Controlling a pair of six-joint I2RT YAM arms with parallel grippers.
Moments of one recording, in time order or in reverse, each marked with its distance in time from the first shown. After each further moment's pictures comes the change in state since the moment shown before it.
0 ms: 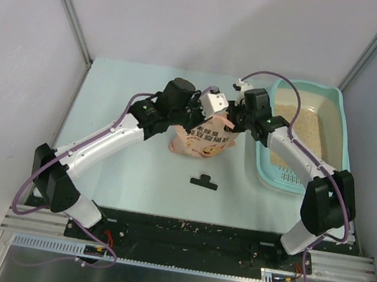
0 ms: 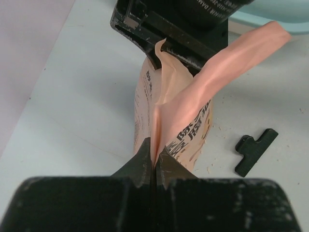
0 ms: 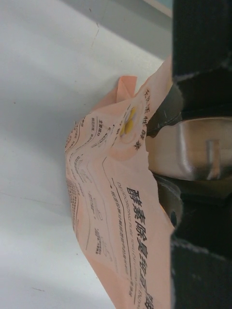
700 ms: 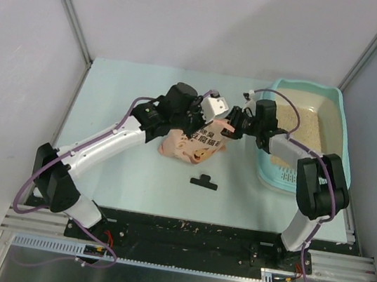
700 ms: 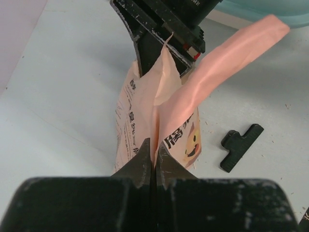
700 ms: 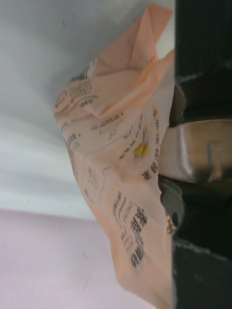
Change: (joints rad) left arm -0.017 0.002 -0.032 -0.008 0.003 -0.075; right arm -0.133 0.128 -0.215 0.479 -0.514 0.442
